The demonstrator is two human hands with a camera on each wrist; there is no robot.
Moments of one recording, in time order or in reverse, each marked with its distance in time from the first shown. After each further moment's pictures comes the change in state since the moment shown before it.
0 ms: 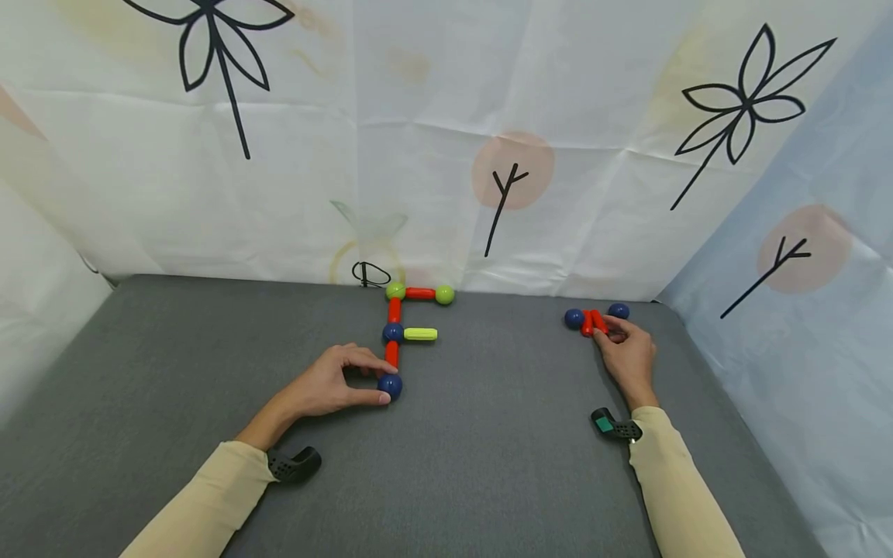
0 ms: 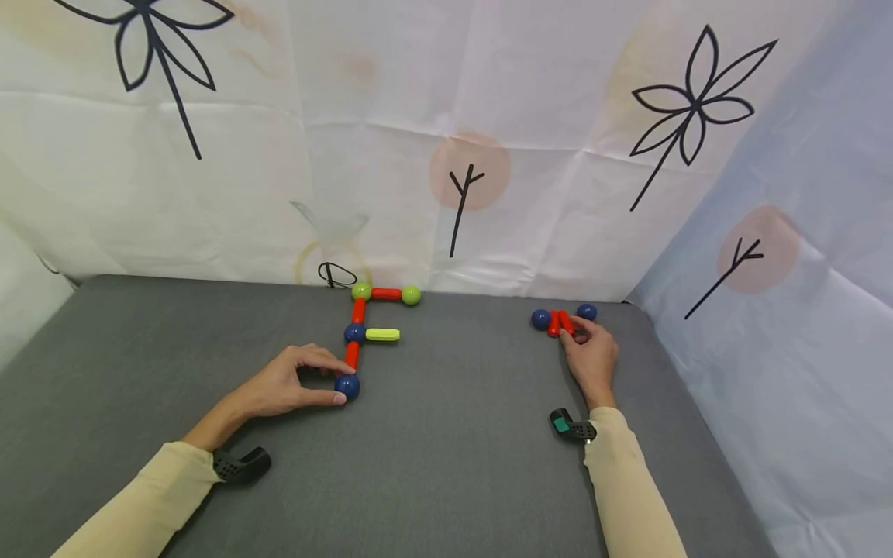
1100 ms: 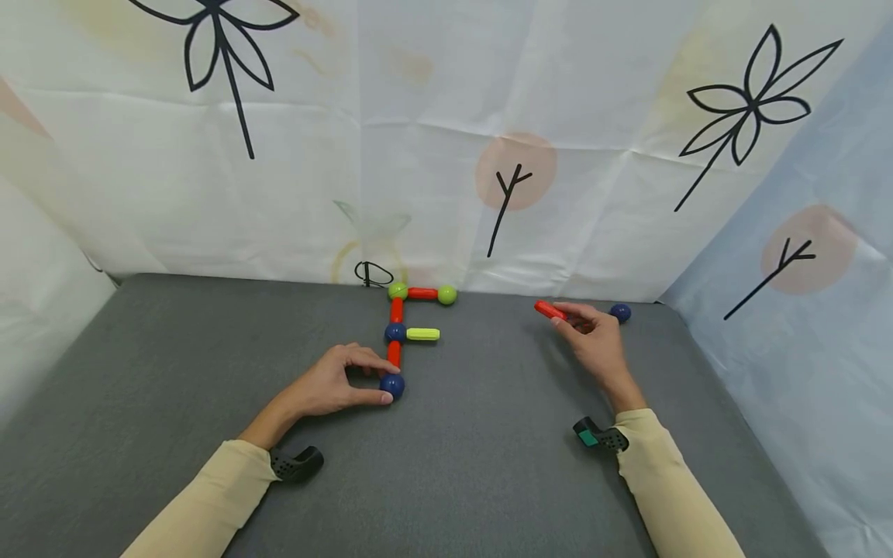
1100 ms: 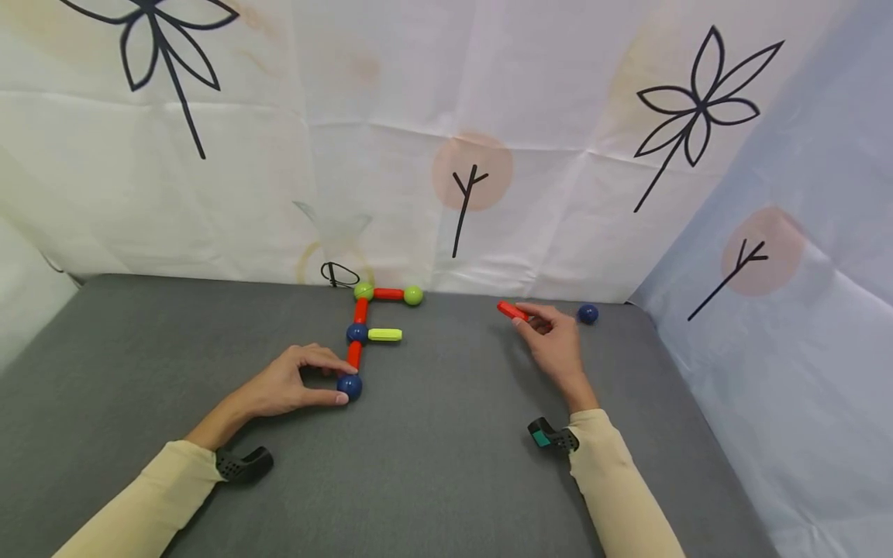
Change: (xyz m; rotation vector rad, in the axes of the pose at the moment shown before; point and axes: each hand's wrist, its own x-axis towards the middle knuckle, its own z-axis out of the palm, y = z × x) left_hand 0.000 0.000 0.000 0.014 -0.002 -0.003; right_hand -0.017 -0.077 -0.002 0.334 -0.285 -0.186
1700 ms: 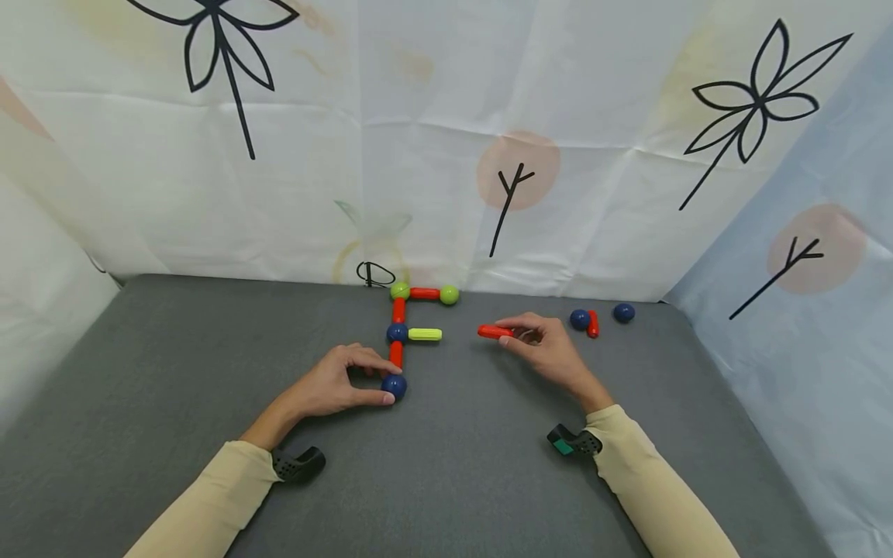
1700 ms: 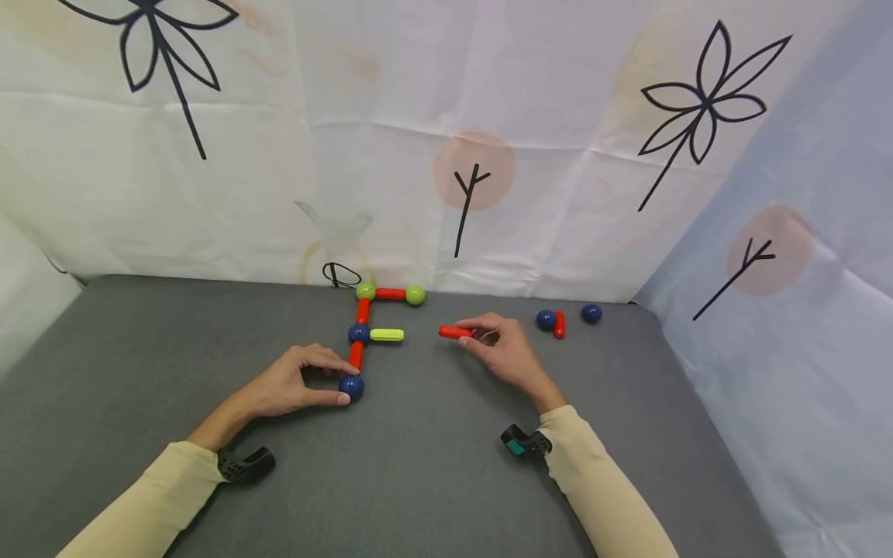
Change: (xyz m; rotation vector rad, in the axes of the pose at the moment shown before) left_hand 0.000 -0.001 0.000 -0.012 0.004 -0.005; right_hand -0.002 -0.030 0.045 0.110 -0.391 -0.101
